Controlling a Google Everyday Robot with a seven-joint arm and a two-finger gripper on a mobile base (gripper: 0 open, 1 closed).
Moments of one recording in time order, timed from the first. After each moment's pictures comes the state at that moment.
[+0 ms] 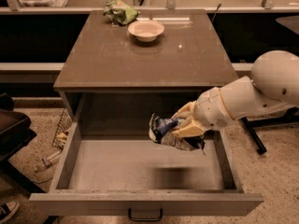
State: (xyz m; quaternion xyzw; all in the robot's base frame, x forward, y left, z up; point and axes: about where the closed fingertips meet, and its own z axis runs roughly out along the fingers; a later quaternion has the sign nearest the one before) arm 0.466 -0.077 0.794 -0.64 0.65 0.25 0.32
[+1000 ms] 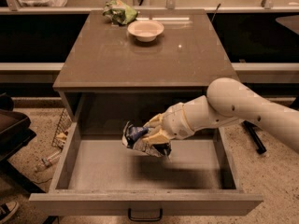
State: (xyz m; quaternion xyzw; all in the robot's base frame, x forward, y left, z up) arm 0.494 0.005 0.723 -0.62 0.63 0.30 0.34
